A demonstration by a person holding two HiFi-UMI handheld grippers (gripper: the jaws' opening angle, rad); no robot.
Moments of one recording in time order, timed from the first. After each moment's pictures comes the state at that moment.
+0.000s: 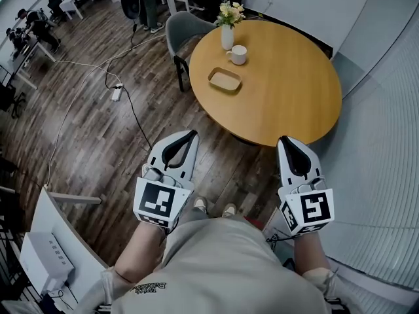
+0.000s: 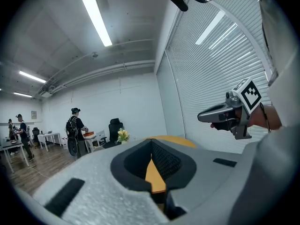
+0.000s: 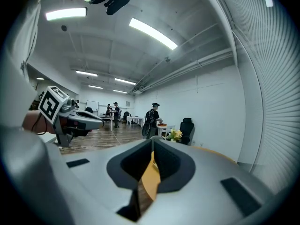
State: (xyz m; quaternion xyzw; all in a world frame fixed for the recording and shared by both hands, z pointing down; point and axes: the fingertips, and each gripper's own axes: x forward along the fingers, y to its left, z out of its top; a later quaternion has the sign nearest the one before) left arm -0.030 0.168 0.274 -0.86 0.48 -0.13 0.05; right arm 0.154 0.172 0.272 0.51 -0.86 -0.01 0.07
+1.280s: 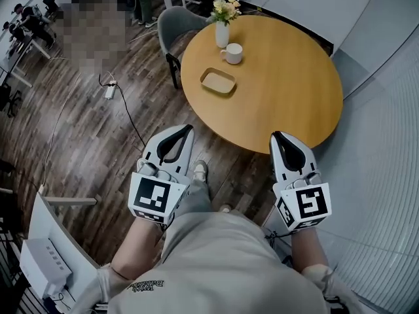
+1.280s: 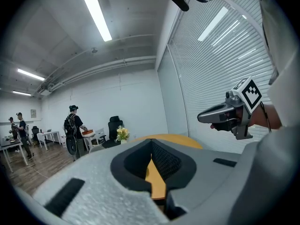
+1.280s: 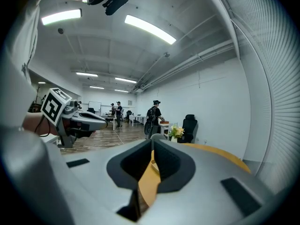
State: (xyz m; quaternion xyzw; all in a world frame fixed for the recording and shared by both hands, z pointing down) left arm -0.024 0.097 0.297 -0.86 0.48 -0.13 0.05; right arm 0.151 0.102 0.296 0.49 -0.87 0.01 0.08
